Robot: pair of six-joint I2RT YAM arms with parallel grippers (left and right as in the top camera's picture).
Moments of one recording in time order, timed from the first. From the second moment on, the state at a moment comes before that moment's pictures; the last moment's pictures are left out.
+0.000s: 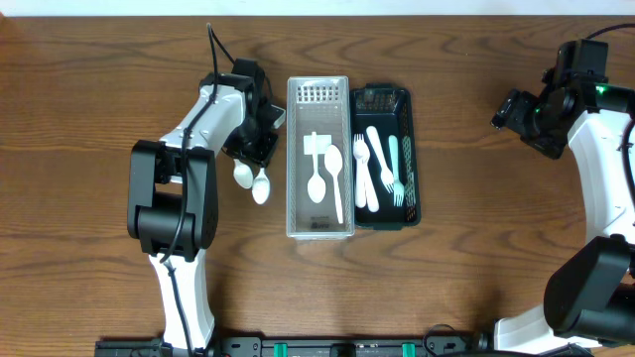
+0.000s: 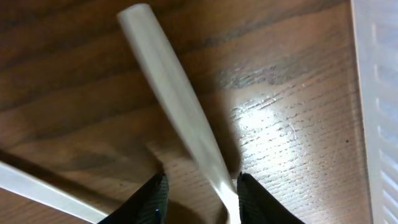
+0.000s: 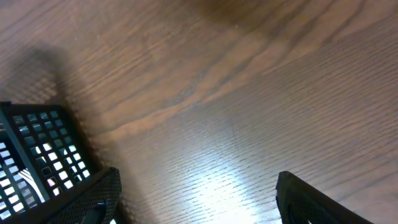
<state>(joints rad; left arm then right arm) -0.18 2.18 1.59 -1.02 0.09 0.27 -0.18 1.71 1.47 -0.96 -0.07 0.37</state>
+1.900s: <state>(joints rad) -0.16 2.02 1.76 -1.22 -0.03 -0.29 -0.18 1.71 1.47 -0.95 -0.07 0.37</state>
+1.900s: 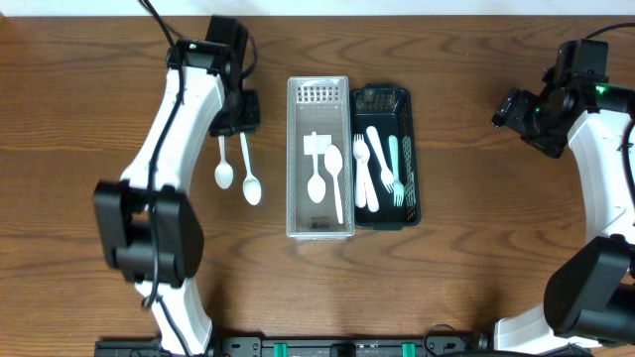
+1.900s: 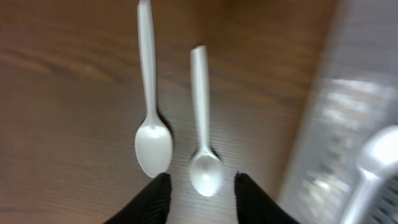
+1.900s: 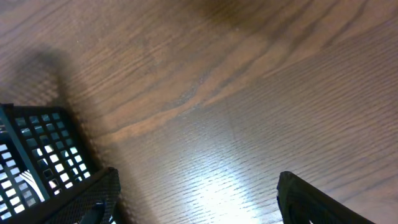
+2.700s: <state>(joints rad) -0.16 2.25 1.69 -1.18 -0.03 -0.36 -0.18 1.71 1.47 -0.95 -0.07 0.37</state>
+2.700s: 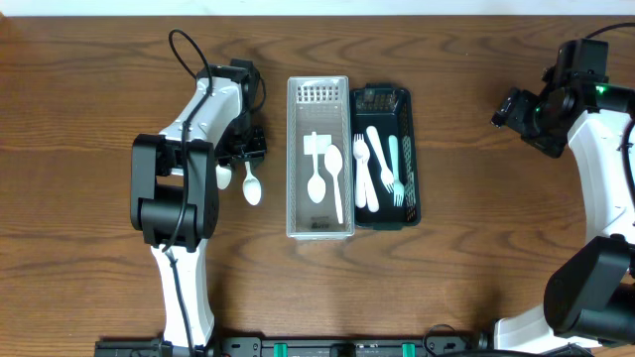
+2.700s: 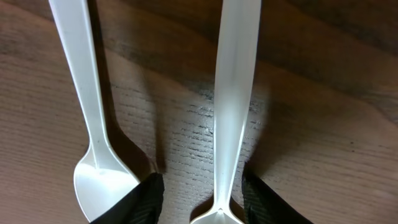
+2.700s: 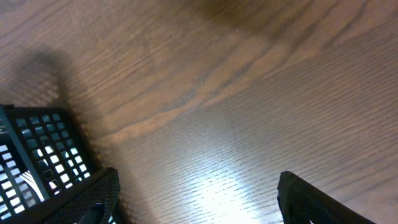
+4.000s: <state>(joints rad) -0.56 1.96 1.92 -1.27 0.15 -0.41 -0.18 1.71 1.47 -0.95 -0.07 0.37</state>
